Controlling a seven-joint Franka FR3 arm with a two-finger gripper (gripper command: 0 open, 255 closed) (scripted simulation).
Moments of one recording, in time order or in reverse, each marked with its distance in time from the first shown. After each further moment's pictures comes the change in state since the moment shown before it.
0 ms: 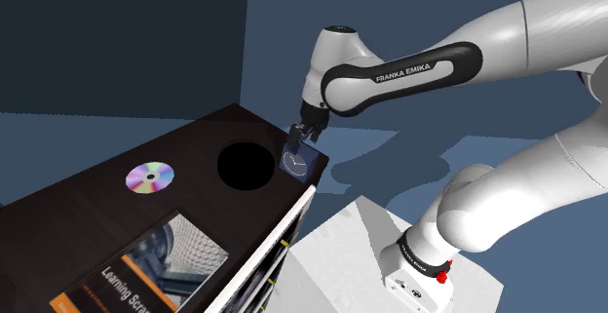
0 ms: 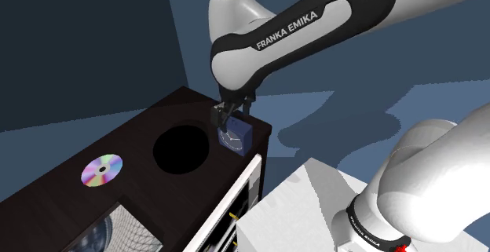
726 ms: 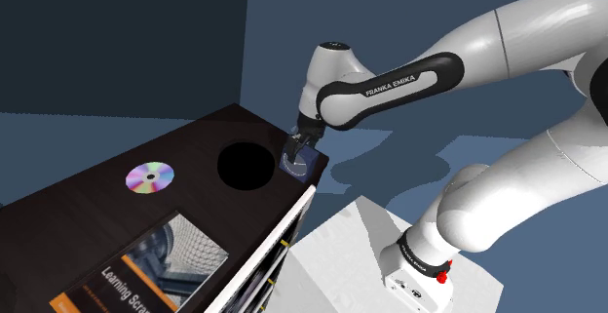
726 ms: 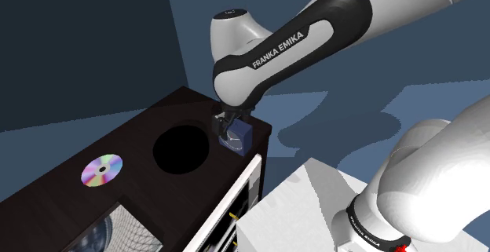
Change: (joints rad) arm -0.004 0.065 0.006 -0.041 -0.007 0.106 0.006
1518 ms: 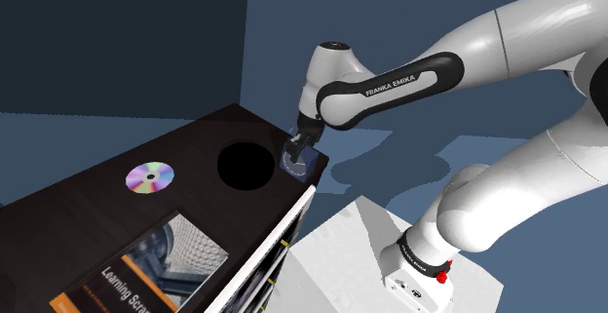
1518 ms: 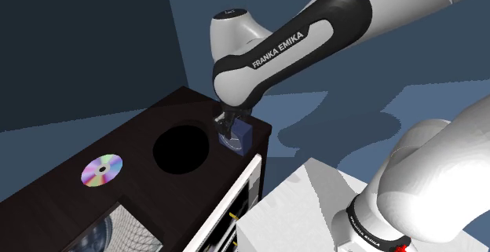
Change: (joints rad) arm 0.000 0.000 0.000 0.001 0.000 0.001 0.000
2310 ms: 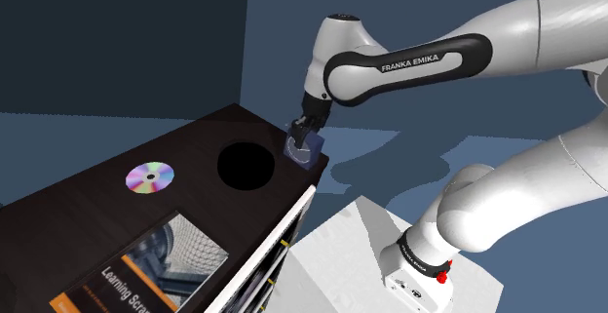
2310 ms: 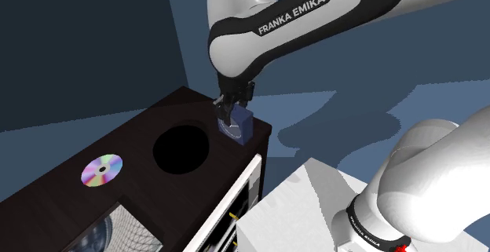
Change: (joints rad) arm 0.002 -0.093 -0.013 0.078 0.009 -0.171 -0.013
